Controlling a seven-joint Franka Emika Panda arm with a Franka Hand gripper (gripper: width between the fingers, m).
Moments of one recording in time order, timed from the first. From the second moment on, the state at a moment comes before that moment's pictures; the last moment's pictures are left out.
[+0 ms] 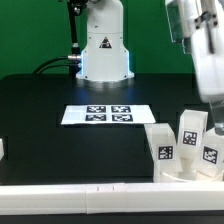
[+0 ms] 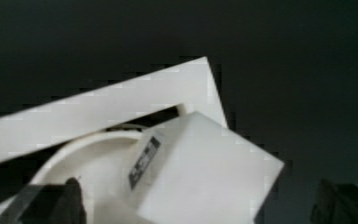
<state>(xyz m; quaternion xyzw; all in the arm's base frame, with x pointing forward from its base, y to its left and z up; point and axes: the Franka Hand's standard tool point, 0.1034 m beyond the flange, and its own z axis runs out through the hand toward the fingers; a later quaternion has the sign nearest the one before) 0.643 0.112 0.094 -0.62 0.77 -0.03 0.17</state>
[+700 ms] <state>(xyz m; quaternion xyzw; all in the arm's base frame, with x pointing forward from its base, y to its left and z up) 0.648 0.115 0.107 -0.89 0.43 -0.09 0.12</state>
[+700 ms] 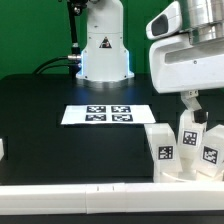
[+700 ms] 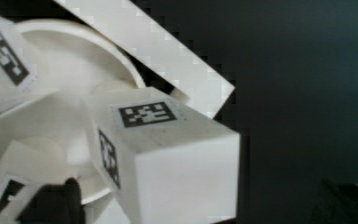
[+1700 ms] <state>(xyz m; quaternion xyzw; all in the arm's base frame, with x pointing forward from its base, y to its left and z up) 0.646 0.109 0.109 -0.99 -0.05 -0.12 0.02</state>
